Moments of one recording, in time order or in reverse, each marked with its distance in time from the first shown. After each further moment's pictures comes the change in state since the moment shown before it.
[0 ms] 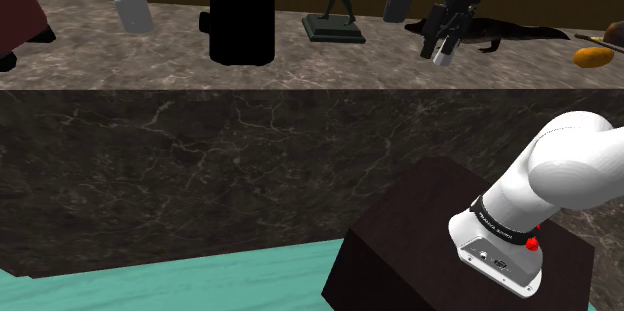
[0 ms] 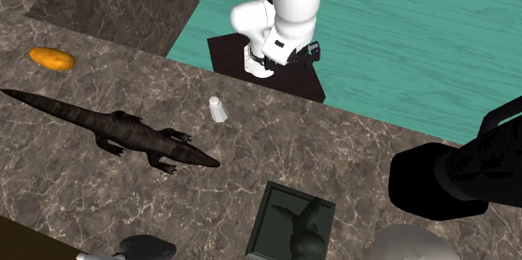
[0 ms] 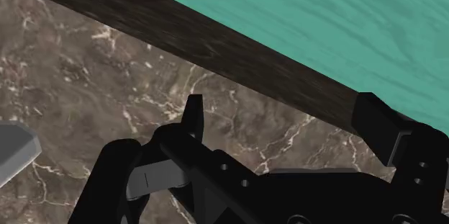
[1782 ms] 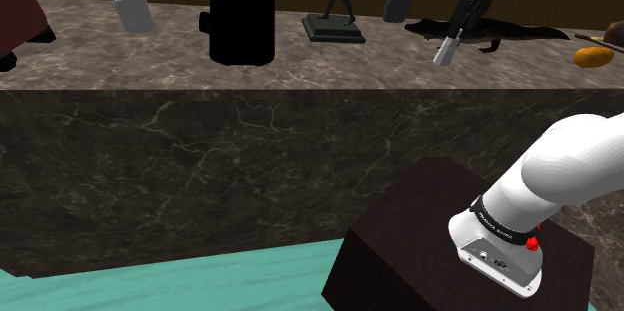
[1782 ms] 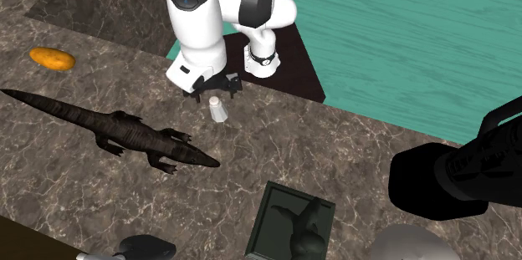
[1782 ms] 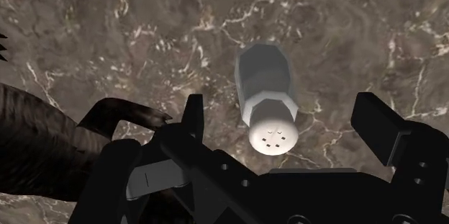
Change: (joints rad) arm -0.126 0.199 -0.298 0.142 -0.301 0.186 -0.367
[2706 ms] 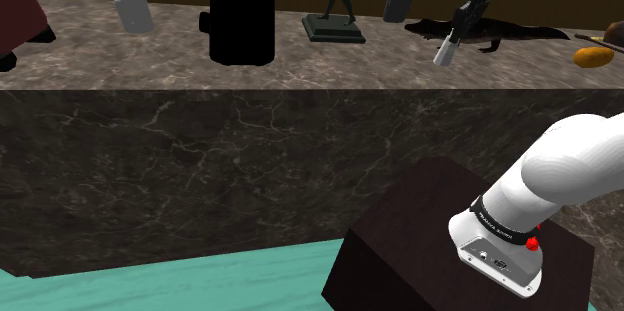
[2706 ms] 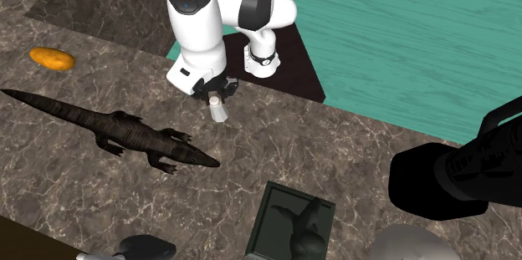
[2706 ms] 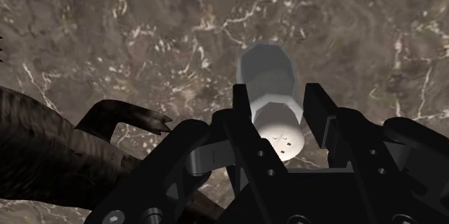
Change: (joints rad) arm -0.001 0.005 -0.005 -0.012 -0.002 0.018 -0.001
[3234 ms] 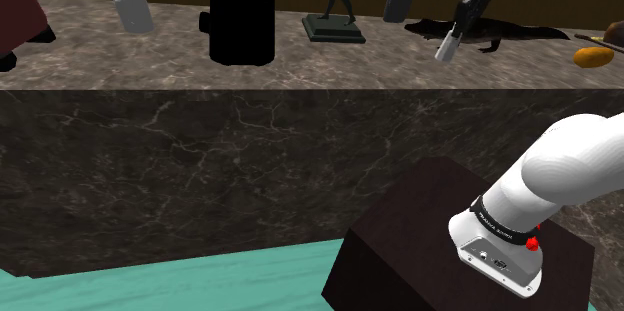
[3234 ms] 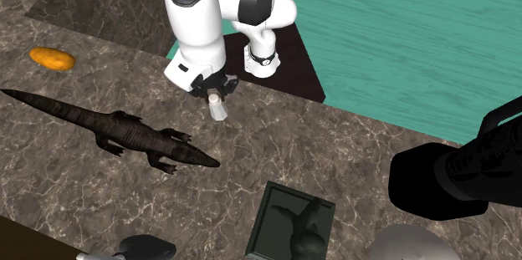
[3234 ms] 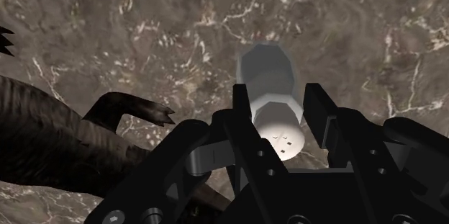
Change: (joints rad) arm 0.003 0.003 0.007 0.040 0.006 -0.038 -0.001
